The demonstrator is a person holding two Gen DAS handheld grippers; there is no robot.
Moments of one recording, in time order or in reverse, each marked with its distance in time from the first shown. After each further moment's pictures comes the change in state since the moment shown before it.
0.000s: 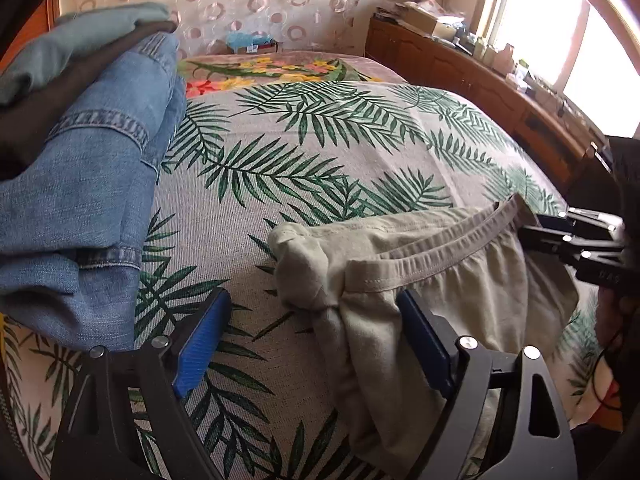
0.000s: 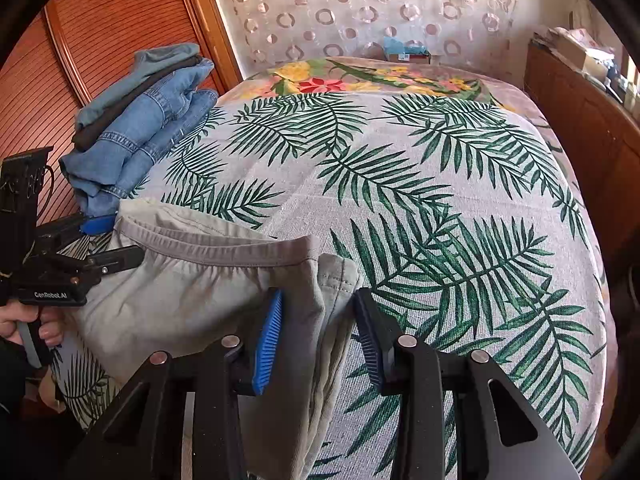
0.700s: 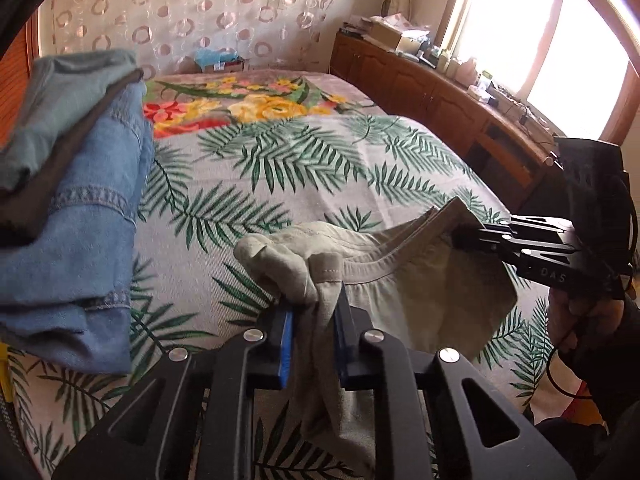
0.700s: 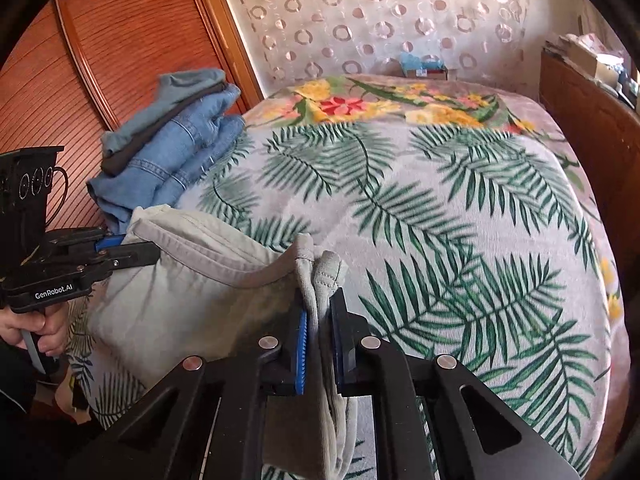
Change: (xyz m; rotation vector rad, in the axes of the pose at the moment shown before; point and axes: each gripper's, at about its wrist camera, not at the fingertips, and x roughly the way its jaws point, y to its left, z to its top) left arm -0.045 -0.020 0.021 0.057 -0.063 -0.113; right arm -0.016 0.014 0.019 -0.011 -0.075 0.075
